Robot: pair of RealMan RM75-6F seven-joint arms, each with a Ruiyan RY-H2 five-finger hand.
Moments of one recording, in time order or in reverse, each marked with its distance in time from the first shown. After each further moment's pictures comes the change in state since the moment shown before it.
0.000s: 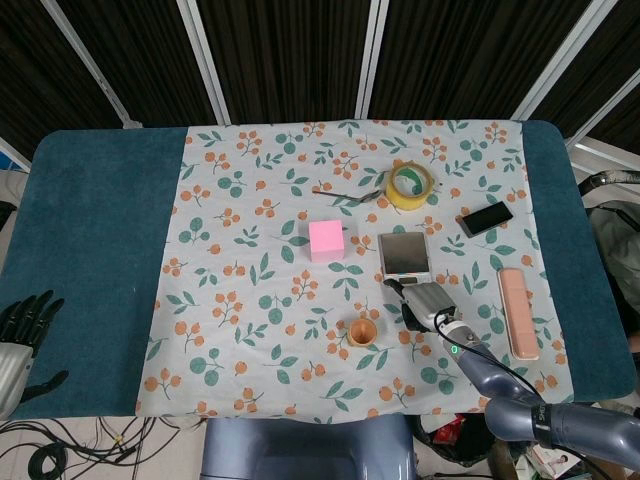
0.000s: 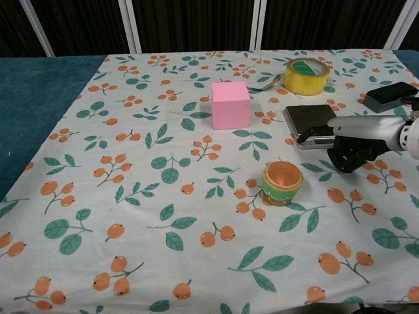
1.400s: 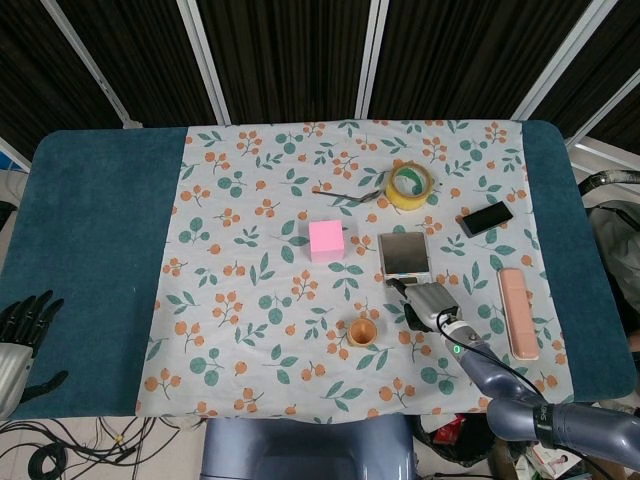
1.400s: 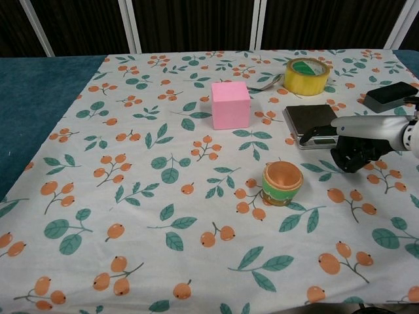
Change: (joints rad) left arm 0.001 0.000 0.000 -0.001 0.000 0.000 0.002; right arm 0.003 0.007 -0.015 0.000 0.004 -0.001 0.007
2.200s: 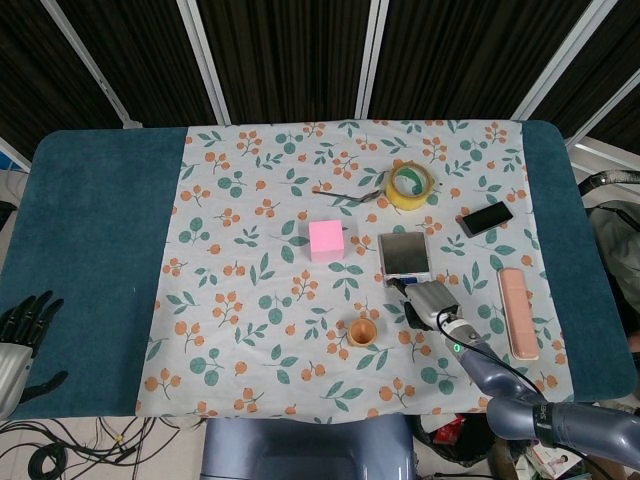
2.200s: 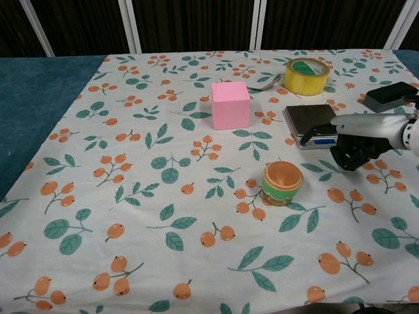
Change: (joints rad) left arm 0.001 0.002 0.000 -0.001 0.000 0.000 -0.003; right arm 0.002 0.000 0.007 0.002 -0.003 0.023 0.001
